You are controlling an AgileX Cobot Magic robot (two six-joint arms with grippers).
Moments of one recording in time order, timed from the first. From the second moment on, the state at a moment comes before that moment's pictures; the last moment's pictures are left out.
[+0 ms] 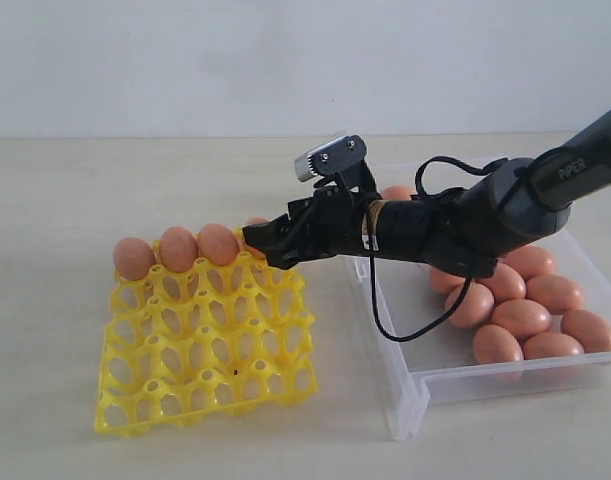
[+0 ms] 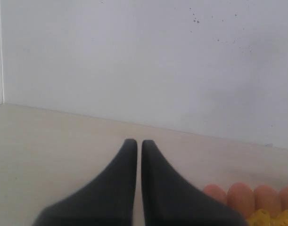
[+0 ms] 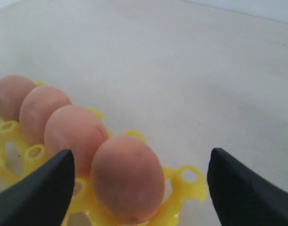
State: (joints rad) left arm 0.12 0.00 0.00 -0.08 0.08 -0.05; right arm 0.47 2.19 -1.13 -0.79 -0.72 0.64
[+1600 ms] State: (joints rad) left arm 0.12 0.00 0.00 -0.08 0.08 -0.05; right arm 0.31 1.84 -1.25 -0.17 1.01 -0.16
